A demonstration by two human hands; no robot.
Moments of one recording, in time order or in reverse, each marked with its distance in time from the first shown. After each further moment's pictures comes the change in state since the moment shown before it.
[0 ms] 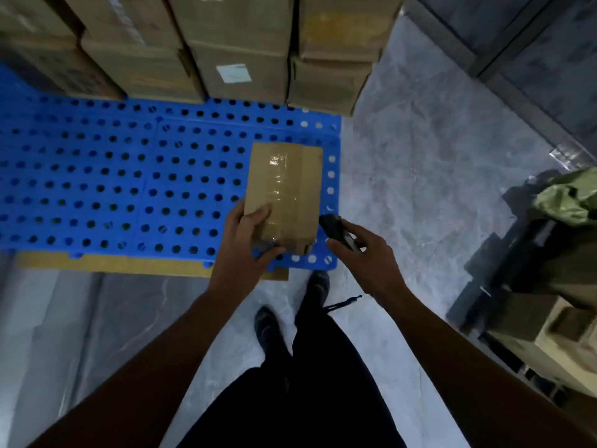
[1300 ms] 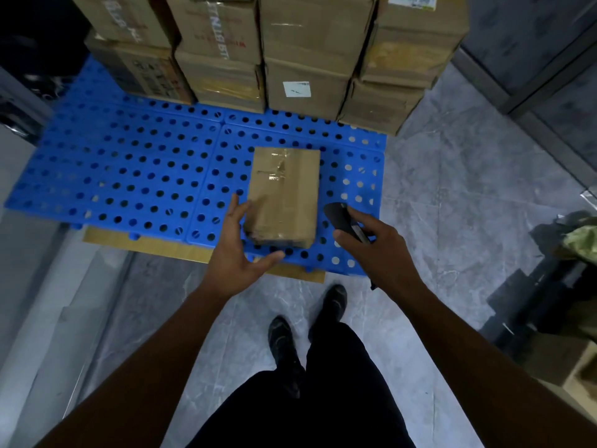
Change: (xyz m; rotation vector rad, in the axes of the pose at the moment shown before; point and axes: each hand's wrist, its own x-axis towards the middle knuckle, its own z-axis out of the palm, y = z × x) left_hand -0.027 -0.057 -0.074 -0.169 0.026 0.003; right_hand -0.016 -0.062 0.044 -0.029 -0.030 -0.165
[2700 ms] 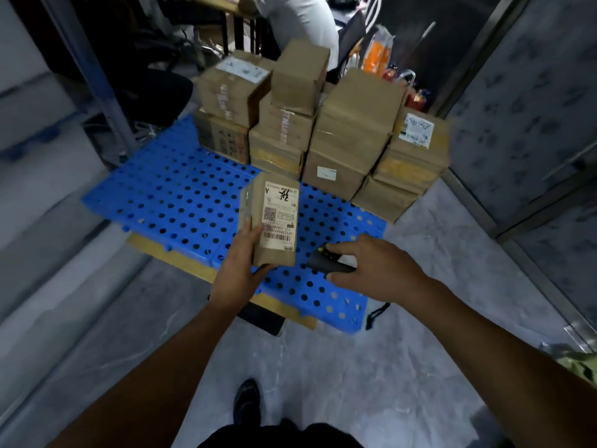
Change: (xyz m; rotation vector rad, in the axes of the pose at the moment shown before) left_hand -0.015 0.033 -0.022 0.160 0.344 0.100; right_hand -0.014 -0.124 -0.041 -0.976 -0.329 -0.437
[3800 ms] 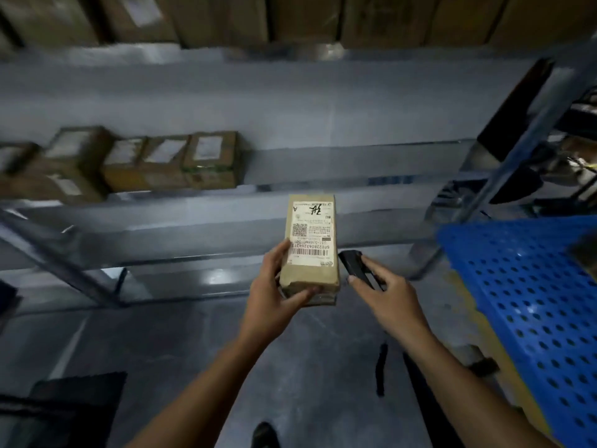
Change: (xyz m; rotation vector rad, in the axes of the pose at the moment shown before) left_hand -0.371 0.014 -0.369 -0.070 0.928 -0.552; right_hand -0.049 -0.477 0.191 0.680 -0.270 -0.667
